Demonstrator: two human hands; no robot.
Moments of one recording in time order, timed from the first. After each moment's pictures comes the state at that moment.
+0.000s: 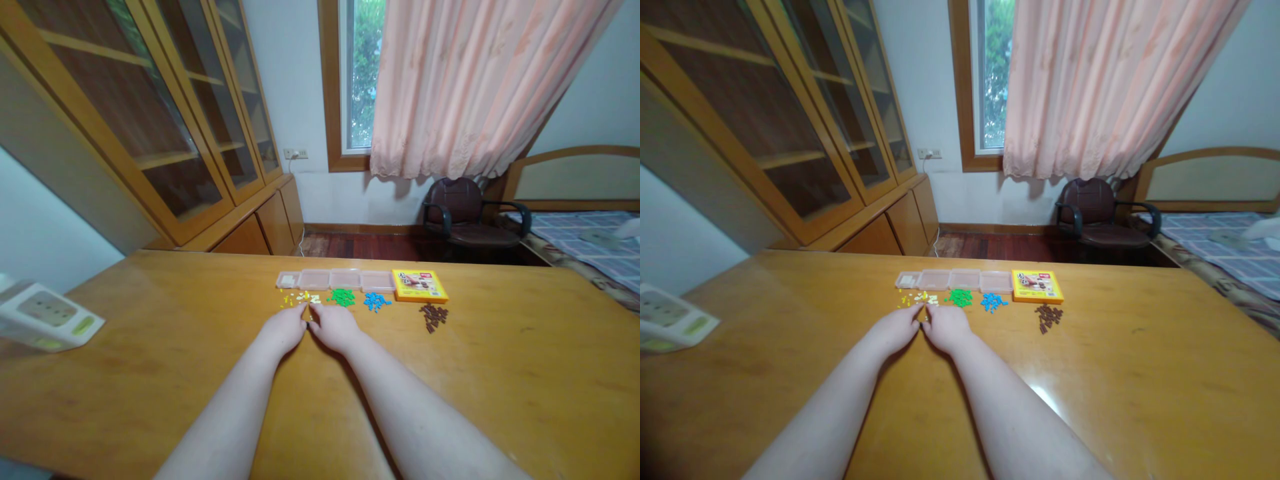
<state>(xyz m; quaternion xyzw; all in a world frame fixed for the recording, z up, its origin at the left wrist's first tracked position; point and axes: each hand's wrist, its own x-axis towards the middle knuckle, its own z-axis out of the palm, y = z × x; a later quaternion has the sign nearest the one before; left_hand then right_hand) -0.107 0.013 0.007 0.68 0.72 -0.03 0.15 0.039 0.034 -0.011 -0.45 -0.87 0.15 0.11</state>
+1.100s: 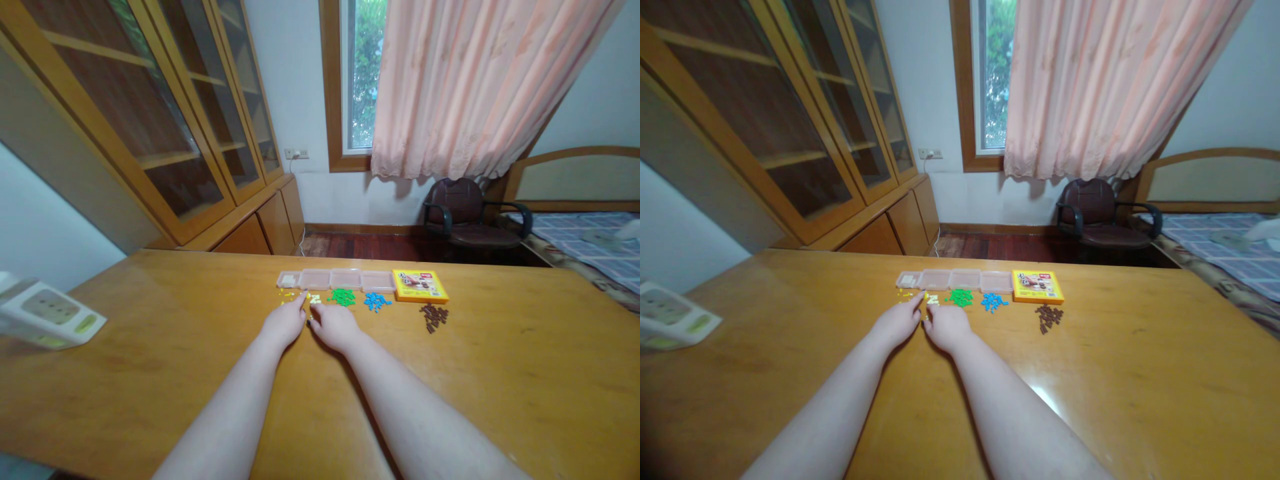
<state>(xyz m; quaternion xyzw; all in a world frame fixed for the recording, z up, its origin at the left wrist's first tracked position) -0.113 0.025 -0.005 0.67 0.73 0.00 0.10 0.039 0.033 -0.006 -0.46 -0.87 0.15 0.09</state>
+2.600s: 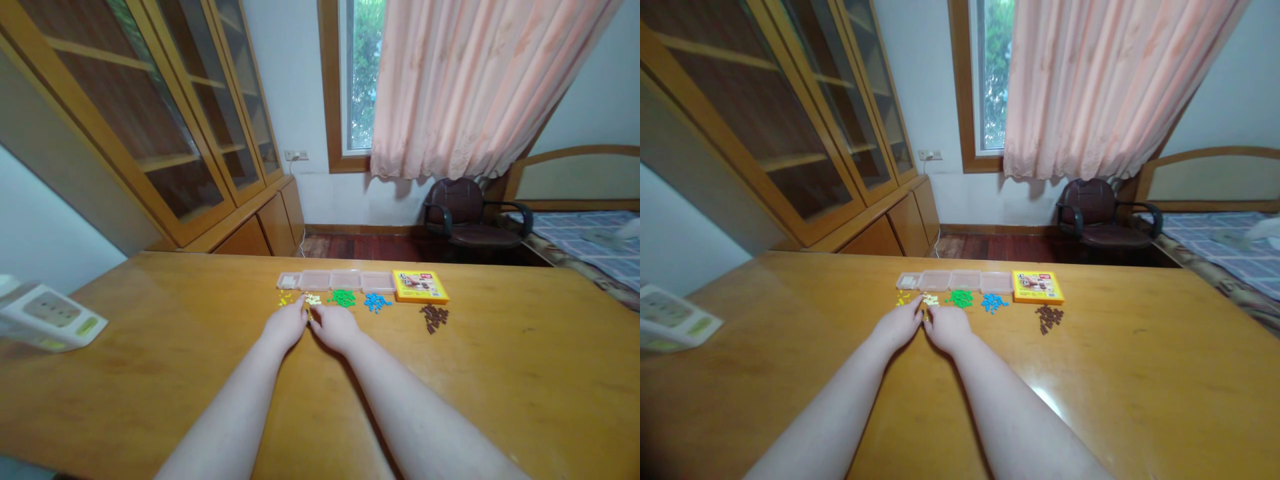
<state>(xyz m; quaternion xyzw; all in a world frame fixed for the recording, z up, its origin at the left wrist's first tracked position) -0.108 0.024 -0.007 0.65 0.75 -0.01 0.10 0.039 0.032 -0.005 -0.47 -0.86 0.17 0.10</state>
